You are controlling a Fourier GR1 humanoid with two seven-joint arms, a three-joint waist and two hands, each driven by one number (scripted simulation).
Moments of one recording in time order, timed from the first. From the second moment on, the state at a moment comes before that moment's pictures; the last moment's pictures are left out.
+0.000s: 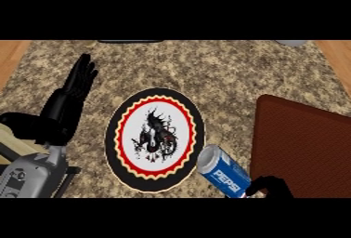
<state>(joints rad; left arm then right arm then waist) -0.27 0.36 -0.19 -1.65 0.21 0.22 0.11 0.38 -0.01 0.70 -2.10 1.61 -0.43 1.04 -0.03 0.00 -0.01</state>
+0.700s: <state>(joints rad) -0.35 0.32 -0.22 -1.59 0.21 0.19 0.10 0.02 -0.01 0.66 -1.87 1.62 -0.33 1.22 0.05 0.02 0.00</state>
